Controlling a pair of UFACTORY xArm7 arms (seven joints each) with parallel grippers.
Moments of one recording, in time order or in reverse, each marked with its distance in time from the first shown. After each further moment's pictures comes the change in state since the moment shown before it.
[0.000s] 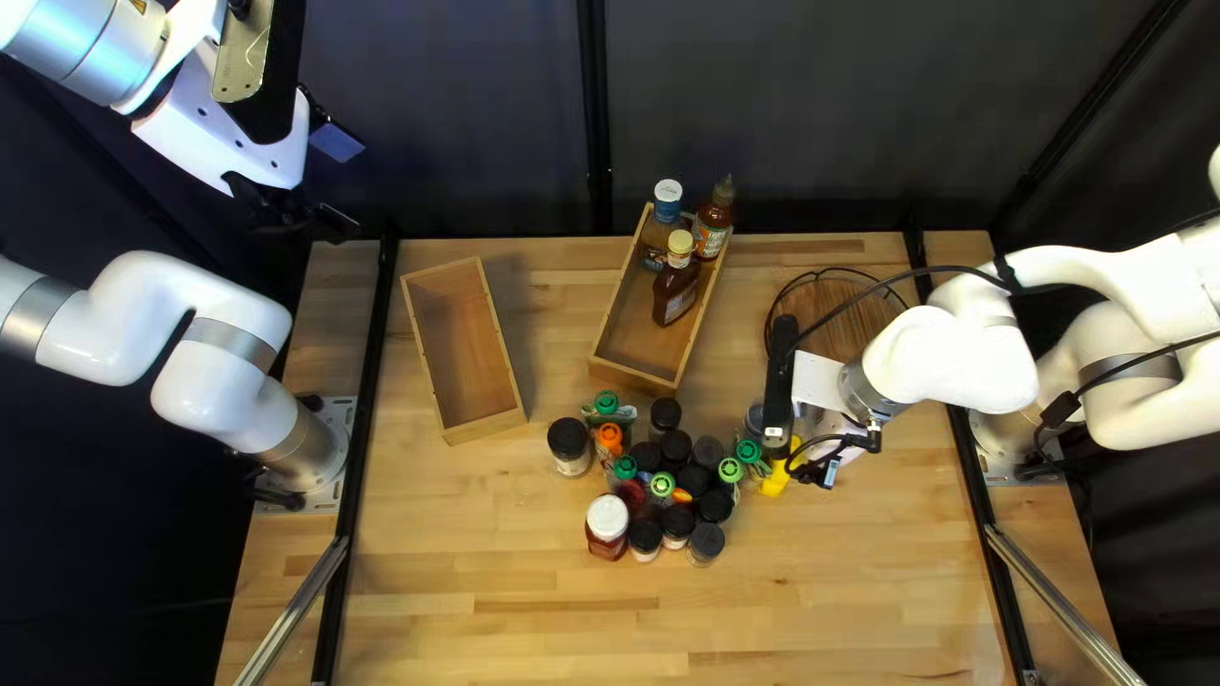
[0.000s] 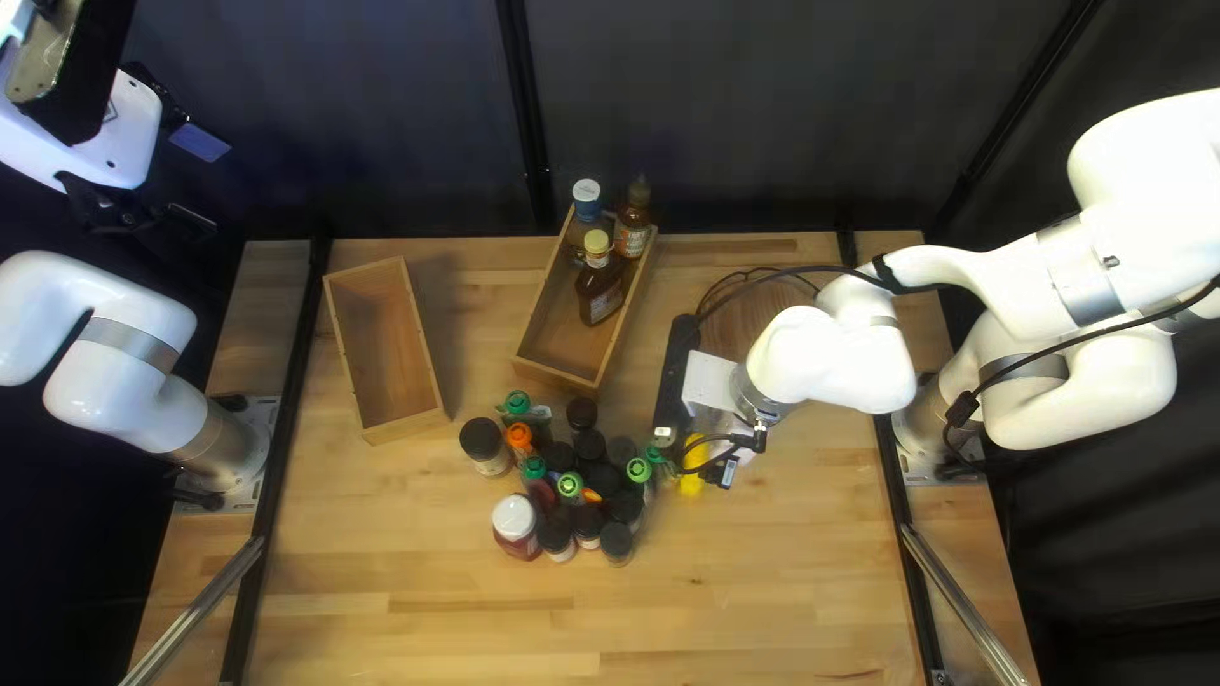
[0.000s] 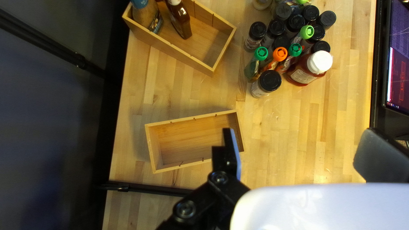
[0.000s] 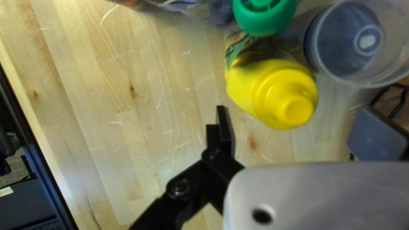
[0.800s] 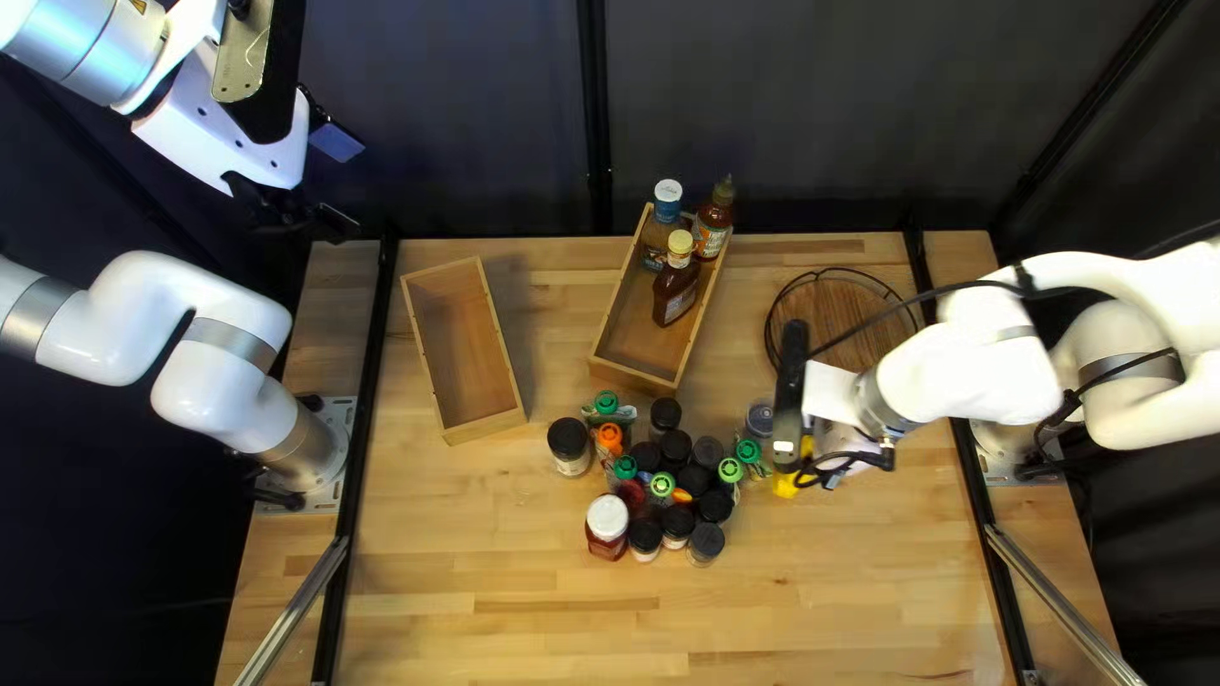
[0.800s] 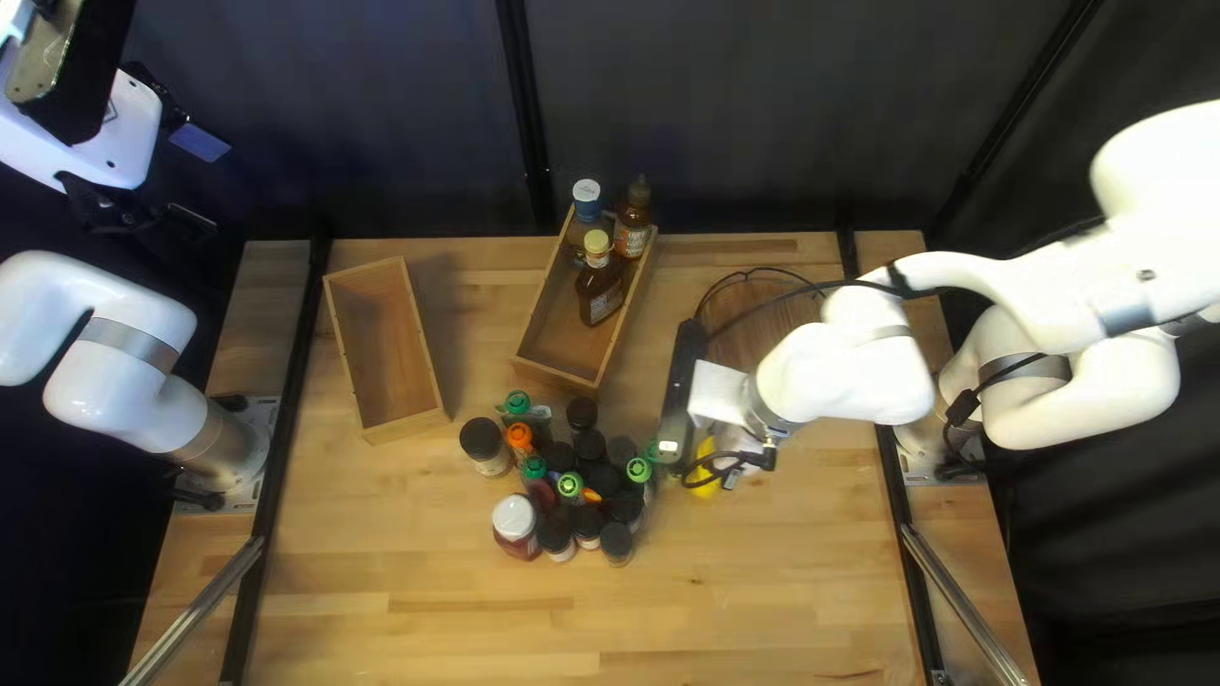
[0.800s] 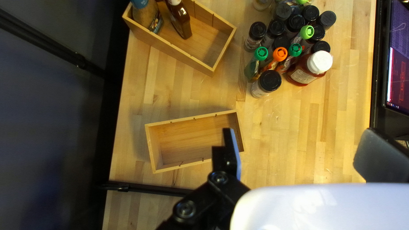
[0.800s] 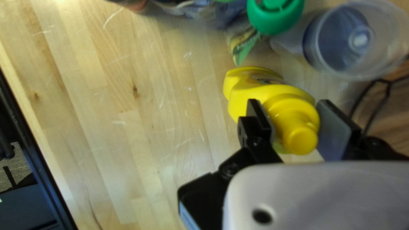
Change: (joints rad) left arm 0.000 0.000 0.000 0.000 0.000 0.000 0.000; right arm 0.028 -0.208 0.065 0.012 -0.041 0.198 0.117
